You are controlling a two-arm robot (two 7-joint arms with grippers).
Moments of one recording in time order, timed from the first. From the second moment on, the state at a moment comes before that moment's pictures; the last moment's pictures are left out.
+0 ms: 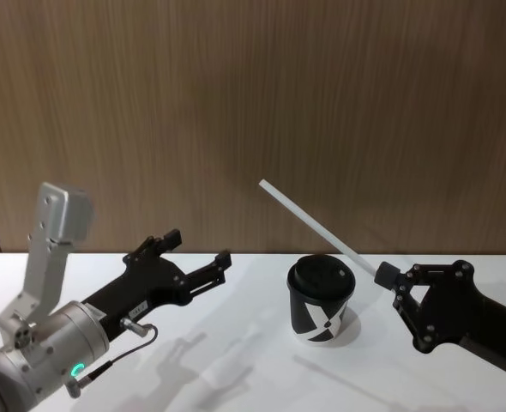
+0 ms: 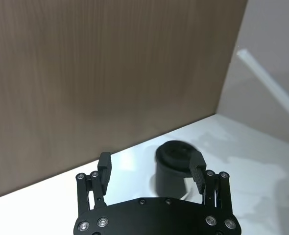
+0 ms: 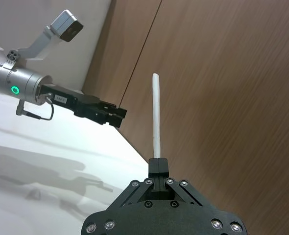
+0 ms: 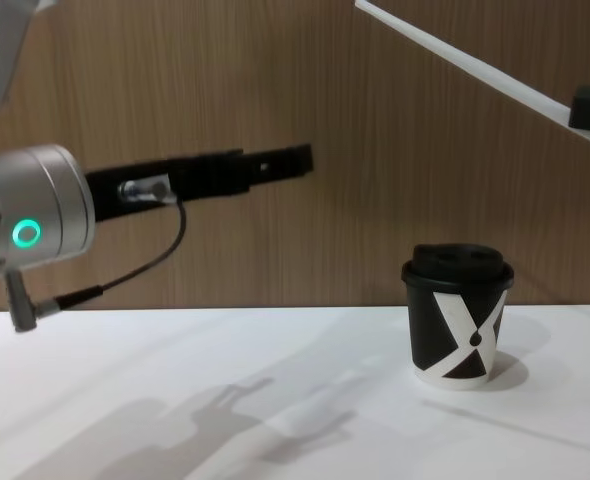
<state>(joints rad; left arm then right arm) -0.28 0.37 0.35 -1.66 -0.58 0.18 -0.33 0.11 0.61 -0.15 -1.74 0.39 -0.20 0.71</state>
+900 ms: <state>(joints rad) -0.40 0.27 0.31 -1.59 -1.02 0.45 -0.55 0.11 0.61 -0.15 -1.74 0.39 -0.20 0.71</state>
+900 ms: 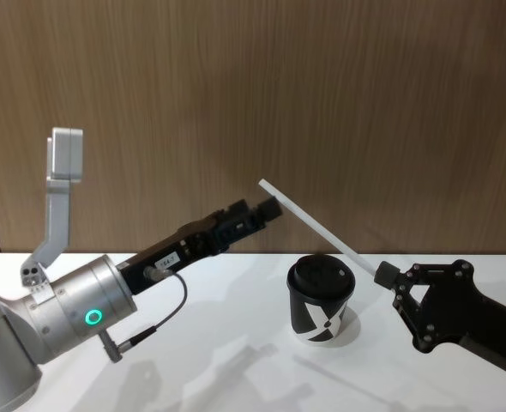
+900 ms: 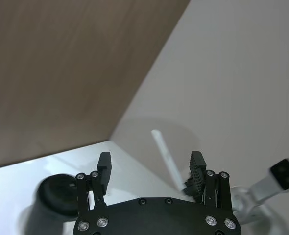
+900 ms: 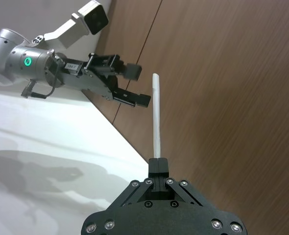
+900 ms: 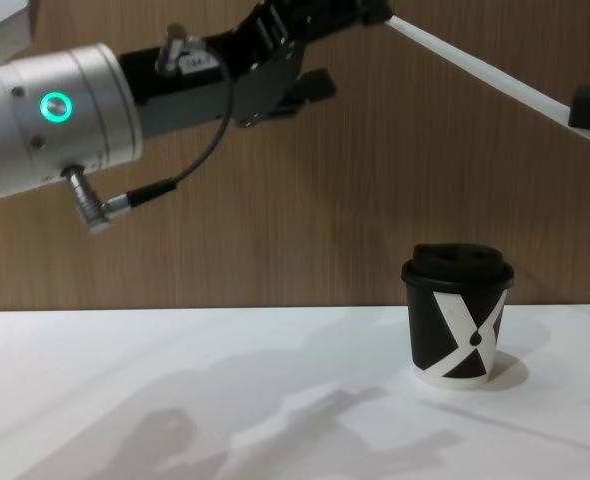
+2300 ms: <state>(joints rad) -0.45 0.17 0.31 -1.49 -1.26 0.58 -0.53 0.11 0.61 -0.15 -1.74 0.39 -0.20 0.71</state>
